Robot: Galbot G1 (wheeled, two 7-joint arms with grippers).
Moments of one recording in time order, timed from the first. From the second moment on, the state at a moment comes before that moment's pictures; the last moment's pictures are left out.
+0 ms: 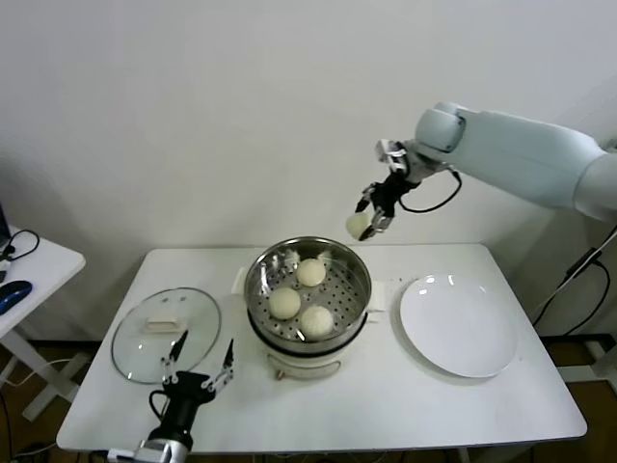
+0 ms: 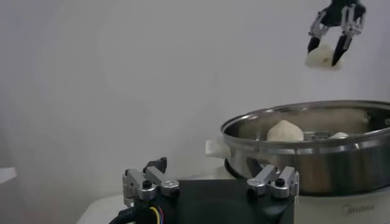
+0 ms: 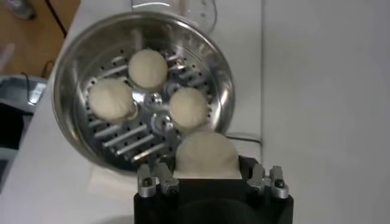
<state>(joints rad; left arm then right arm) 1.72 -1.43 -0.54 -2.10 0.06 -0.06 0.01 0.80 1.12 -1.61 1.00 0.89 -0.13 -1.08</state>
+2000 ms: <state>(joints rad) 1.68 -1.41 -0.48 -2.07 0.07 -0.05 0.00 0.68 1.29 -1.78 1.03 0.91 -0.18 -1.01</state>
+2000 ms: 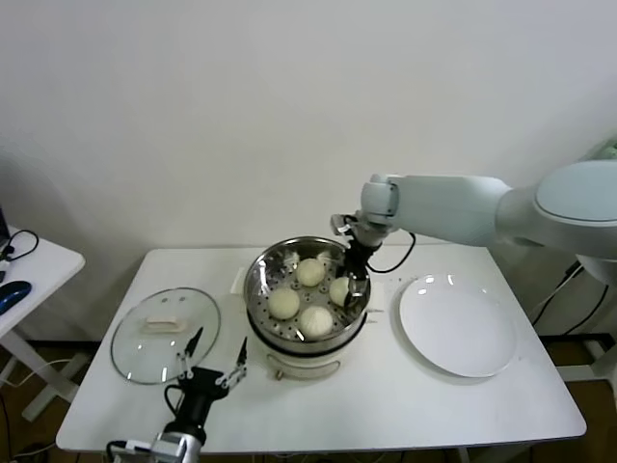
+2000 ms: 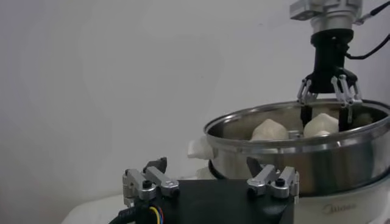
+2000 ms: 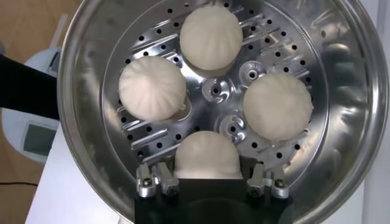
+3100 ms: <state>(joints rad) 1.68 -1.40 -0.52 -2.10 0.05 -0.04 0.00 0.69 1.06 -1.49 1.20 0.78 -0.19 -0.85</state>
